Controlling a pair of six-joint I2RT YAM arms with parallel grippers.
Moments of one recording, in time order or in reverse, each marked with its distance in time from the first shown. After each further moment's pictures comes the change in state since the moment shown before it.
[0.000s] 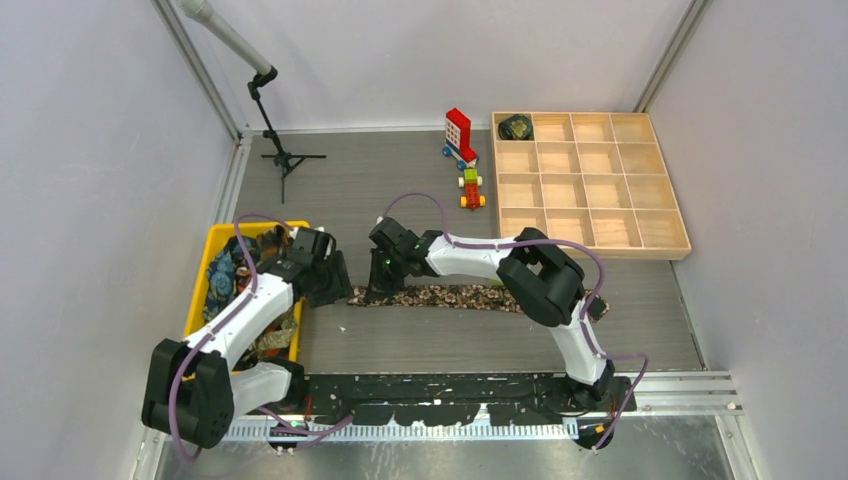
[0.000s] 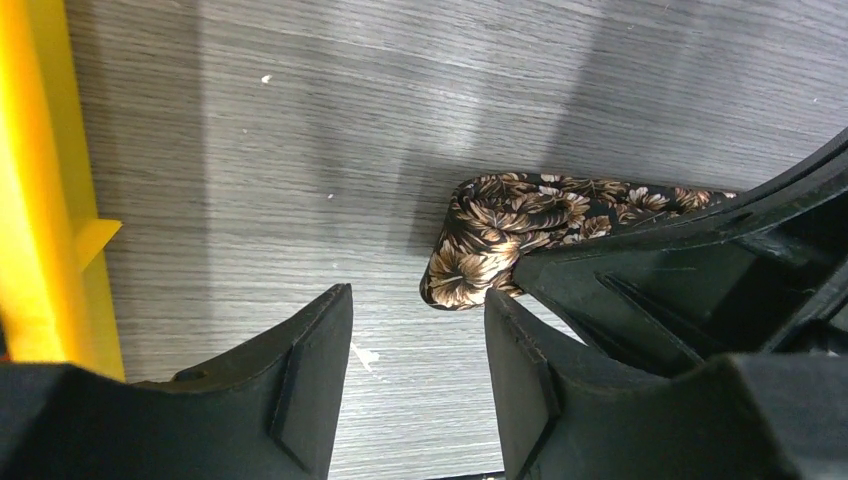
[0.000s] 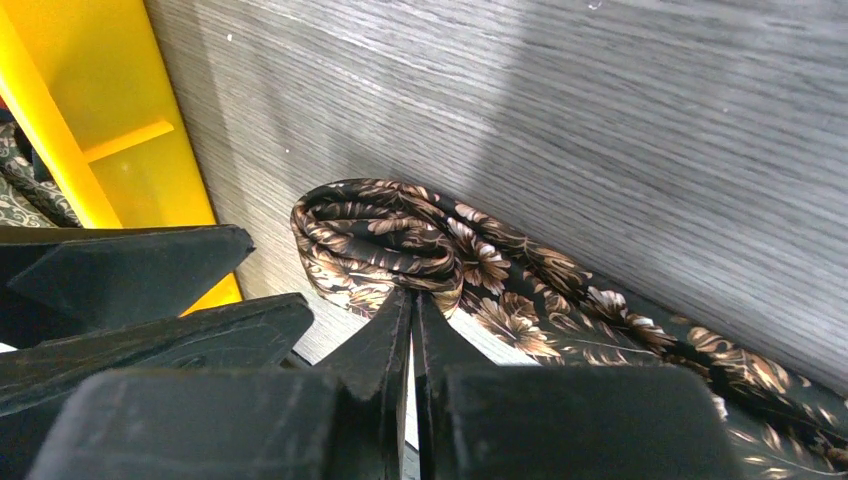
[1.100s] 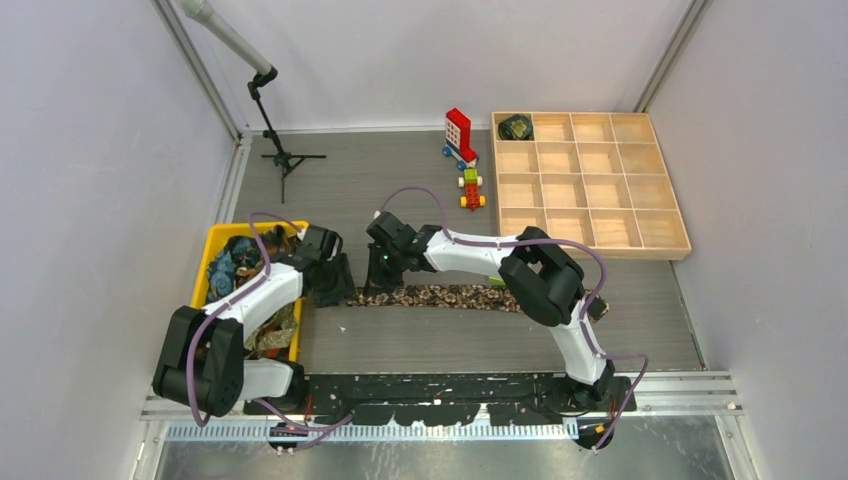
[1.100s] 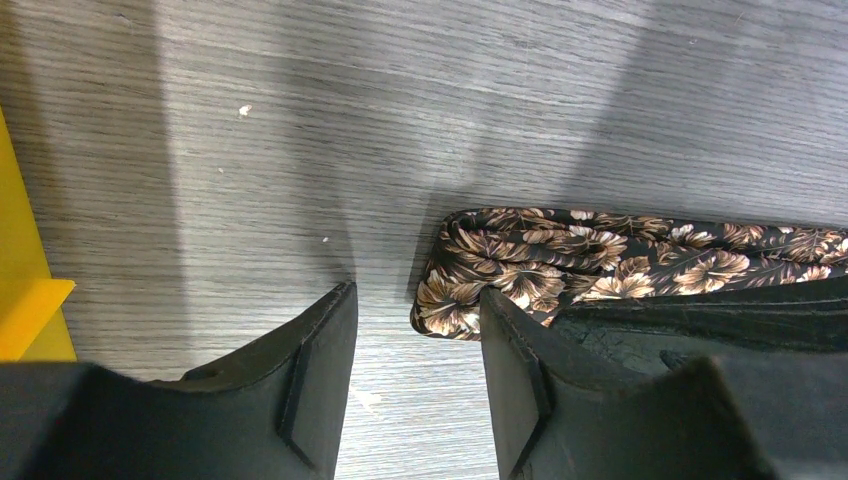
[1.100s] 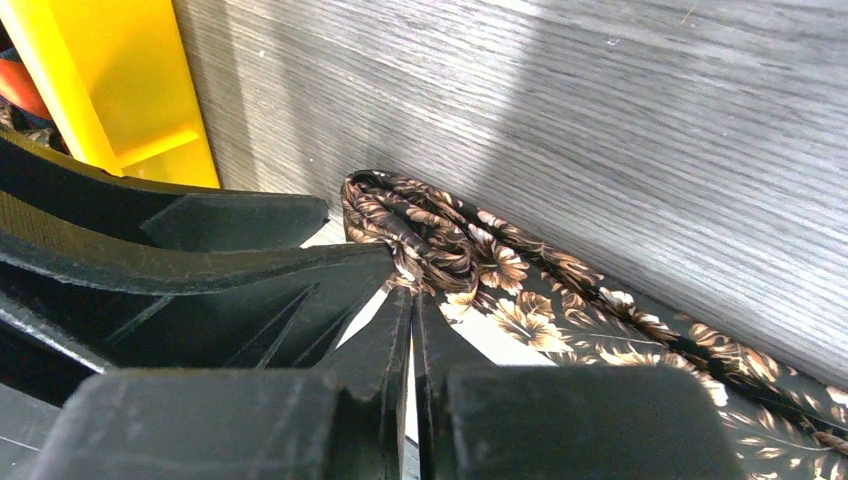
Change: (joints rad) left arm 0.000 0.166 -0.006 0.092 0.020 0.005; right arm -0.006 0.004 0.056 -0.048 0.011 -0.023
